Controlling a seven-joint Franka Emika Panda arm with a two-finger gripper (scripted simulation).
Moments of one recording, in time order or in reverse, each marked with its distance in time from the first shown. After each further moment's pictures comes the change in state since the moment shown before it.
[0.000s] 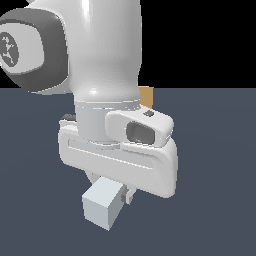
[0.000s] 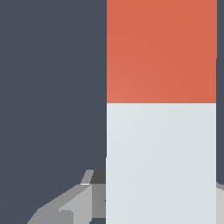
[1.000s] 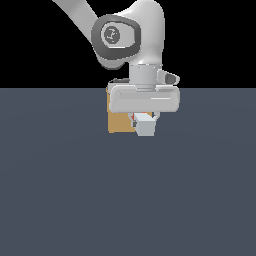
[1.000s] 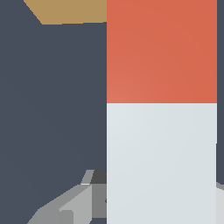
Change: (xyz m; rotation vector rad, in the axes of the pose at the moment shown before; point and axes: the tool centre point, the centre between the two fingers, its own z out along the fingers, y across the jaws) arm 0.211 -0.015 -0.065 -0.001 0.000 -0.529
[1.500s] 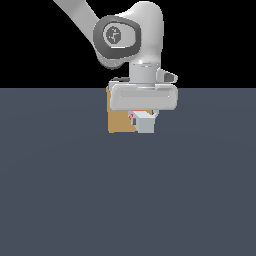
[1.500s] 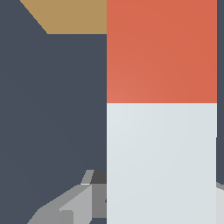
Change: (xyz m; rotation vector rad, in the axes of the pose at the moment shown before) arm 0.015 0.002 -0.004 0.003 0.000 -0.040
